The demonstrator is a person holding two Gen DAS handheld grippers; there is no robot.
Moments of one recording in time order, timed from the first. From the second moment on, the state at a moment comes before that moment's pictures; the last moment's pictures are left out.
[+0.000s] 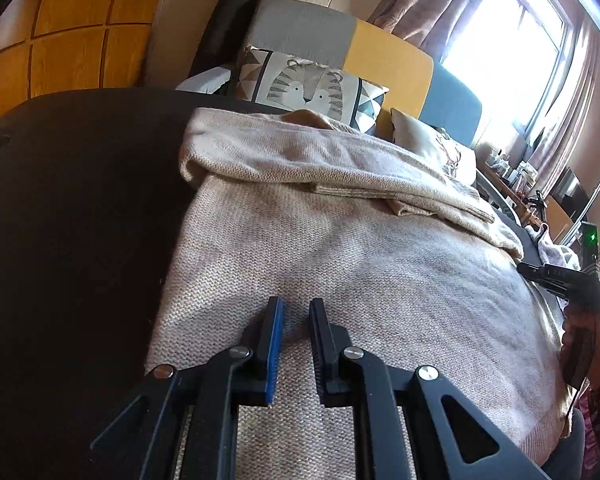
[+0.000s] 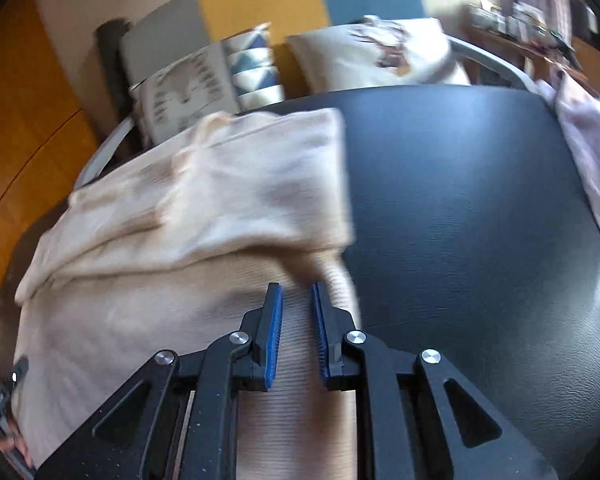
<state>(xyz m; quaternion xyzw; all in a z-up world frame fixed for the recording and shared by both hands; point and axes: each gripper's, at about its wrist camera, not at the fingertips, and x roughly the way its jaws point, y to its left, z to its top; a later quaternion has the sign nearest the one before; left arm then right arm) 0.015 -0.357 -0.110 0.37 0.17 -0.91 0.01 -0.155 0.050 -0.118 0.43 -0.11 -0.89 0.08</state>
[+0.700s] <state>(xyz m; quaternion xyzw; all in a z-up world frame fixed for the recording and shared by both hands) 0.015 -0.362 -0.112 0.36 0.19 -0.91 0.00 -0.136 0.014 -0.091 0.42 -0.05 -0.90 0.11</state>
